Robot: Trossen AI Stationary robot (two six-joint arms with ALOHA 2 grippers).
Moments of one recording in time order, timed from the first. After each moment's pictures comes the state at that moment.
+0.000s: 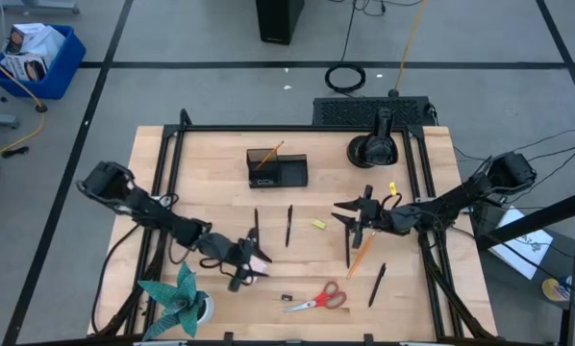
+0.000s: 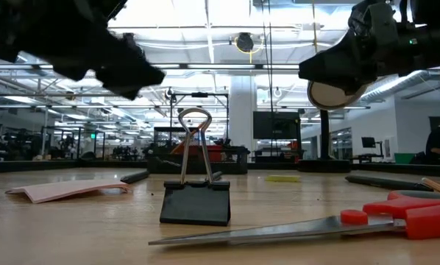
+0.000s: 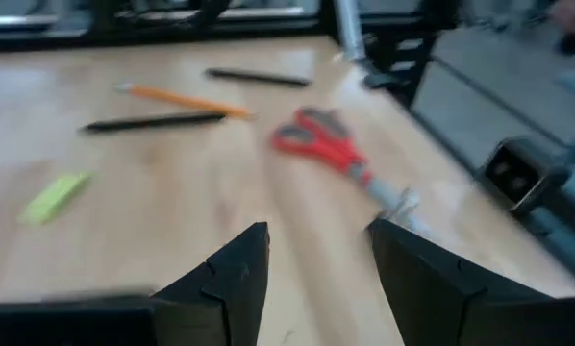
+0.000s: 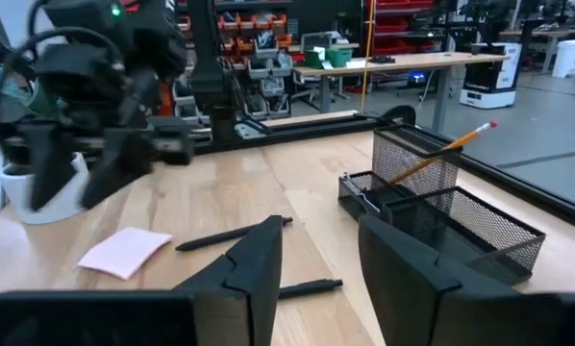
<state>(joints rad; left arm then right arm) -0.46 1.60 0.55 0.70 -0.09 -0.11 0.33 1.23 0.20 0.94 0.60 0.13</state>
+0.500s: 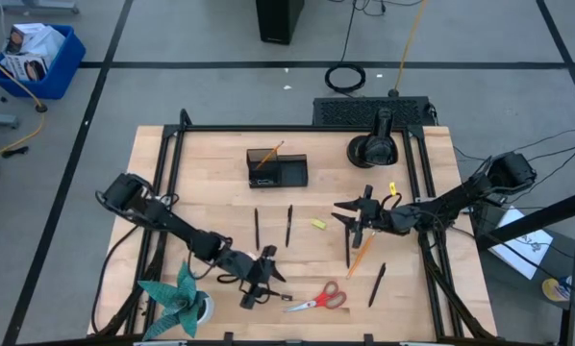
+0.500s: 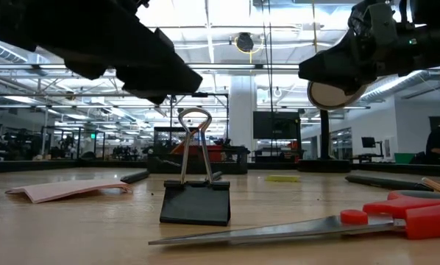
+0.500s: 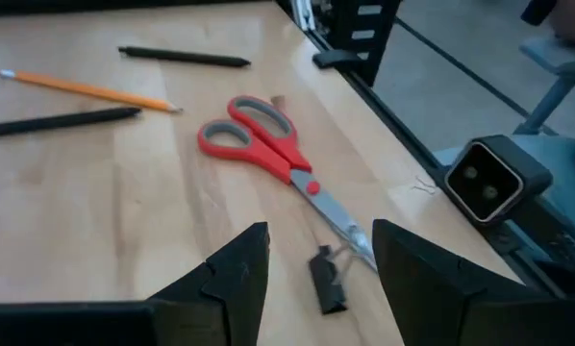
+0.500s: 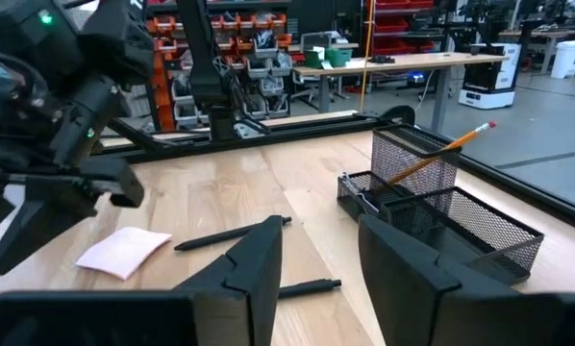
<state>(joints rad) -0.49 1.80 0.80 0.54 -0.03 -0.13 0.33 1.23 0.21 0.94 0.60 0.12</state>
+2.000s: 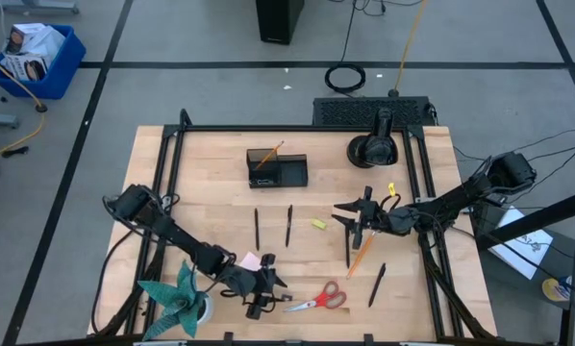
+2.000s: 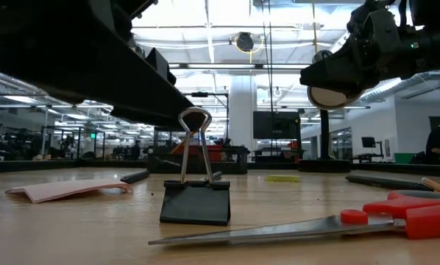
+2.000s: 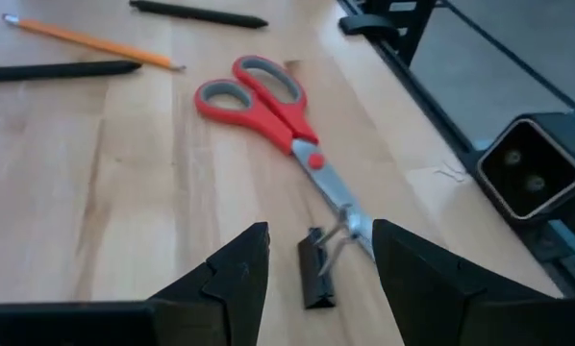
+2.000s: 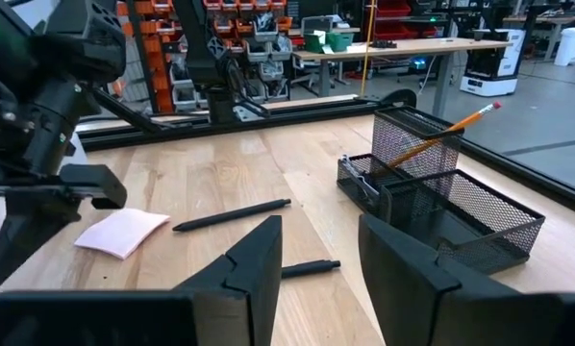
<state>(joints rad) -0.58 1.91 0.88 0.52 -0.21 -0.23 0.34 1.23 0.21 0.89 0.60 0.15</state>
